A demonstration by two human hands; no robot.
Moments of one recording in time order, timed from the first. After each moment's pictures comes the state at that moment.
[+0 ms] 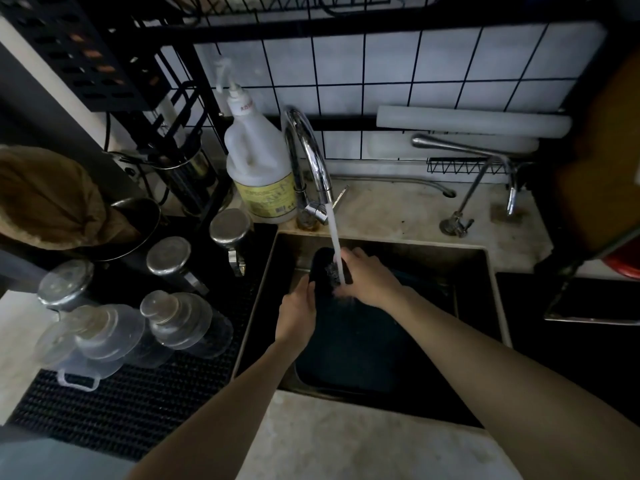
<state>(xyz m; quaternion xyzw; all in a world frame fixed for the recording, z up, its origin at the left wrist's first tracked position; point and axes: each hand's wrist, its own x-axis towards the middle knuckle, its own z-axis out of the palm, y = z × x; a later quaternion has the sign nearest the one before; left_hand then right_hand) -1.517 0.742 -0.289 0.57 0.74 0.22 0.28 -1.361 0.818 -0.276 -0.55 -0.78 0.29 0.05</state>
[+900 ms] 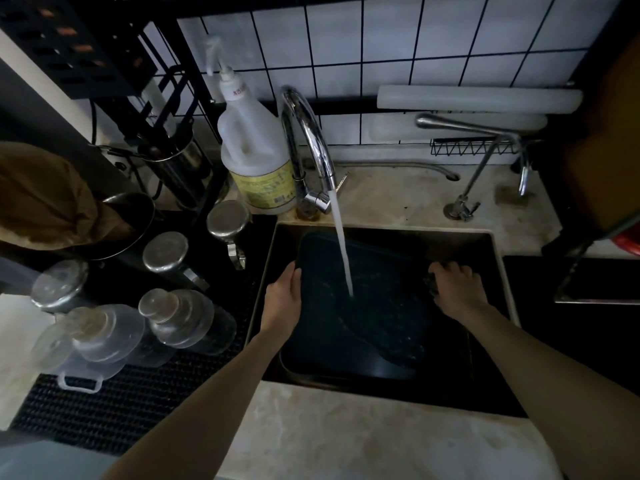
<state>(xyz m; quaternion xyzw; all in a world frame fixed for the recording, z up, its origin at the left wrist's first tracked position) -1.558 0.751 -0.303 0.57 0.73 0.29 0.27 -1.232 0.791 -0.331 -0.71 -0.67 0.15 -0.13</state>
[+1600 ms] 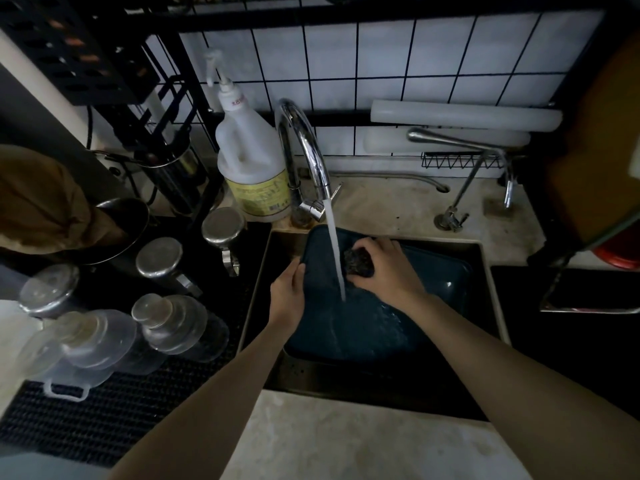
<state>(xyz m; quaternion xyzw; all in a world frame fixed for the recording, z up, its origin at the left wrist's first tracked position) -1.543 0.776 -0.314 0.52 0.69 0.36 0.34 -1.326 0.802 -0.269 -0.58 -0.76 0.22 0.18</state>
